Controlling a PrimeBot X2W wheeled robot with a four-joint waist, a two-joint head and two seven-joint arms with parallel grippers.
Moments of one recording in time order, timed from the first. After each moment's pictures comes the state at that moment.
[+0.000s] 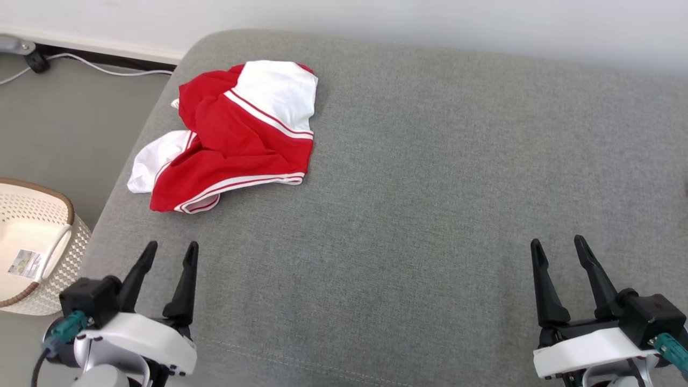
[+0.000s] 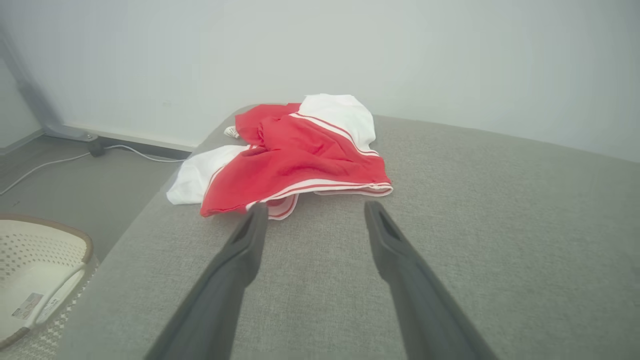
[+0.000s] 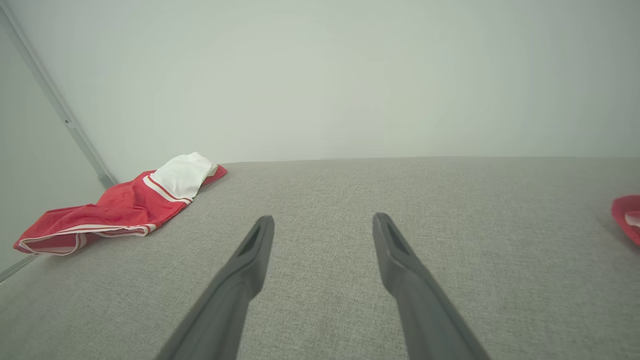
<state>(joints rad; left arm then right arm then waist) -0.22 0.52 -0.55 0.17 -0.85 0.19 -0.25 -0.05 -0.04 0.06 0.12 0.20 0.13 -0.25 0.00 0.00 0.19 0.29</state>
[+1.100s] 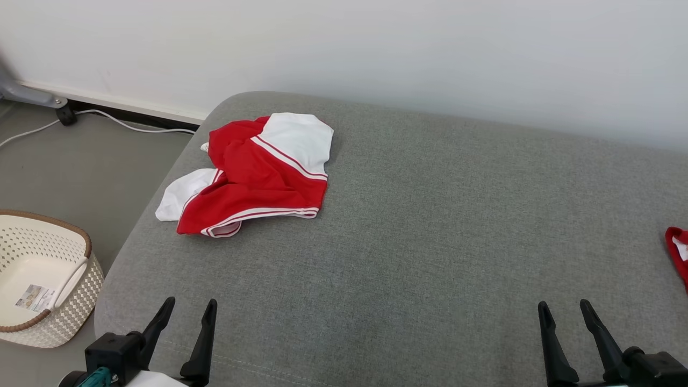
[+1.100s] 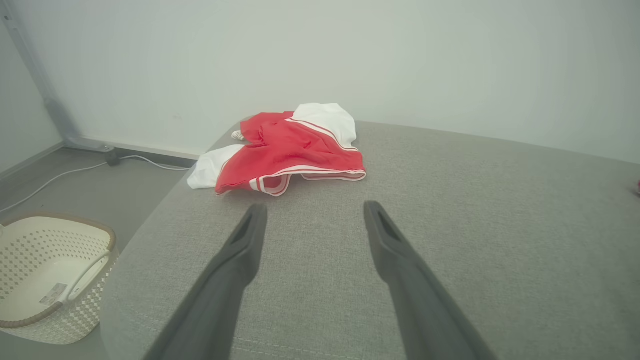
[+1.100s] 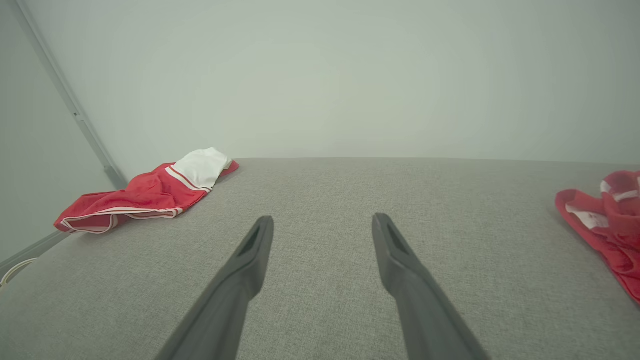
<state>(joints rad) 0.00 0.57 -0.59 -0.06 -0.77 0.34 -0.20 0.15 -0.04 0.03 0.07 0.22 0.13 -0.21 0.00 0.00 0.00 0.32</state>
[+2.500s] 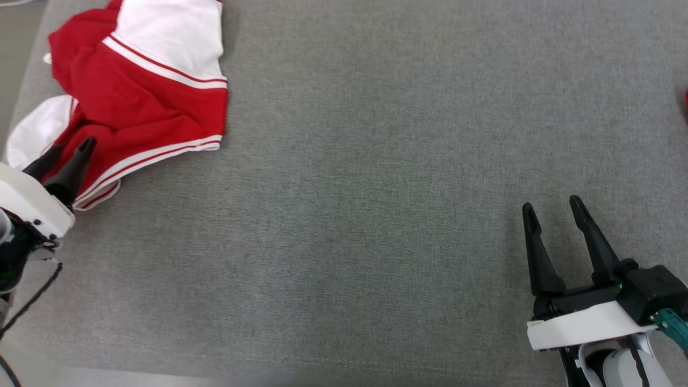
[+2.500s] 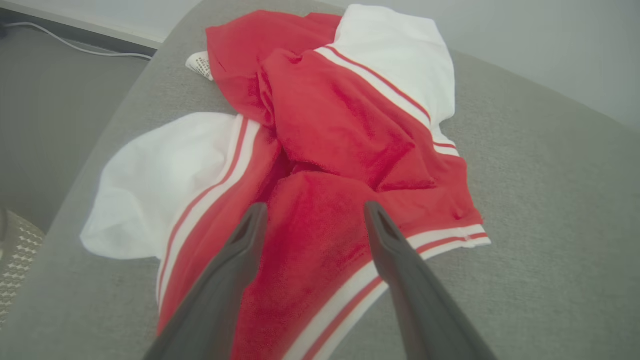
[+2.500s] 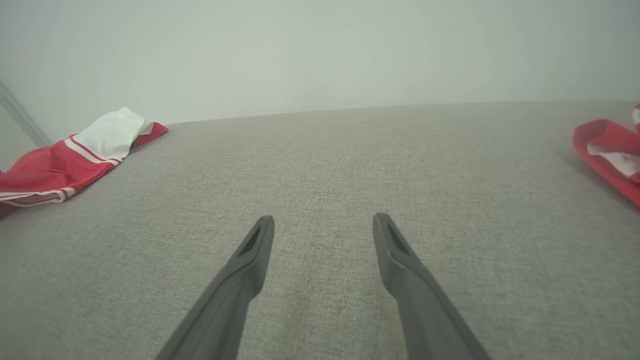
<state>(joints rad) -0.69 0.63 -0.54 0.62 -1.19 -0.12 0.13 -0.09 -0.04 0.08 0.01 0.15 0.13 -0.20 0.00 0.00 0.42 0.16</state>
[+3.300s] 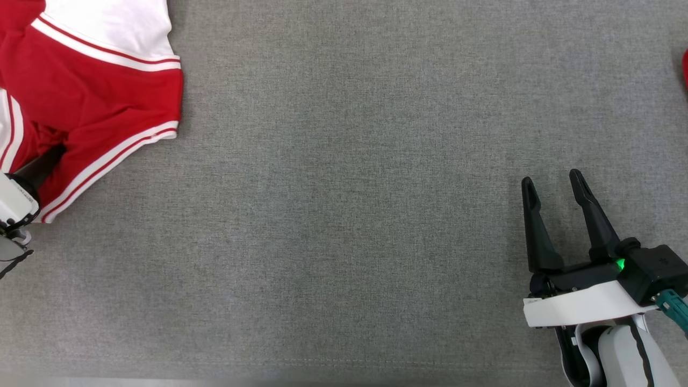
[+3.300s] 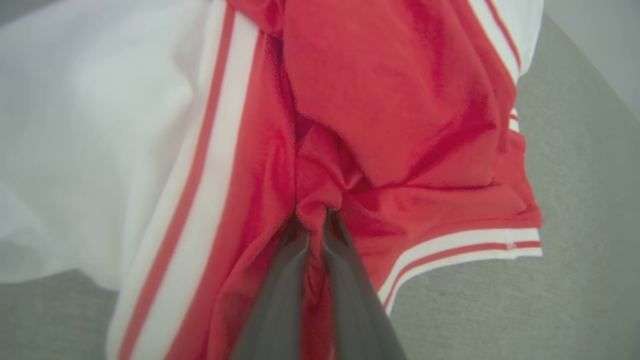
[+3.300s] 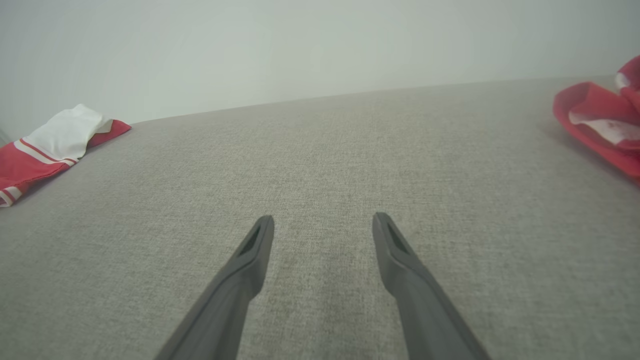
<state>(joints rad) -0.76 0.71 -0.60 0.67 -1.47 -0.13 0.37 -0.18 -0.05 0.09 0.05 0.17 0.13 -0.25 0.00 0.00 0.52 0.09</state>
